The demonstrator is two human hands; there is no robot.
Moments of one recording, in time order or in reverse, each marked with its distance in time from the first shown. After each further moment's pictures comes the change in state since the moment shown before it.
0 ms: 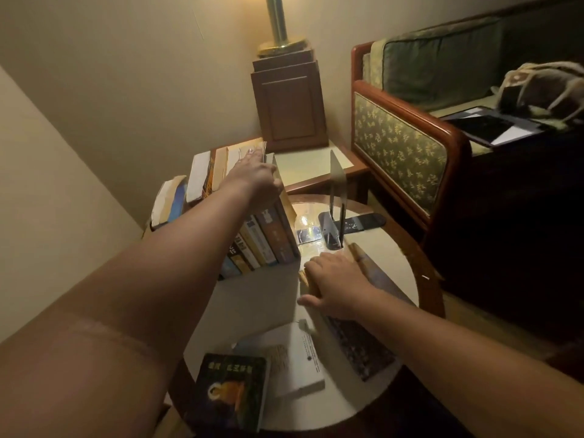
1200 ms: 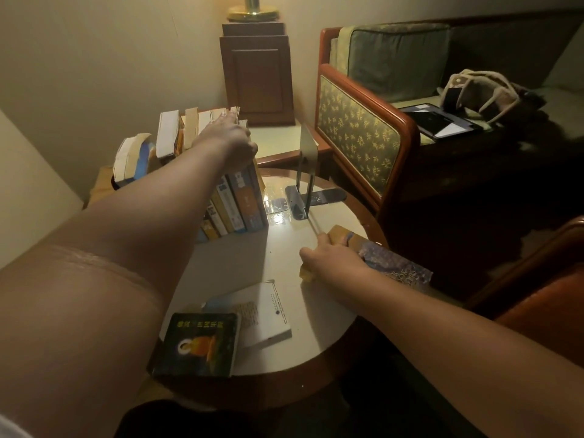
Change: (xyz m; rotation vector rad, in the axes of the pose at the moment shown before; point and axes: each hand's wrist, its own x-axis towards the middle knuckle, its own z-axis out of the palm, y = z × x) left_hand 0.007 -0.007 0.008 -0.033 0.028 -0.003; right_hand -0.066 -0.017 -0.033 -0.203 -0.336 0.264
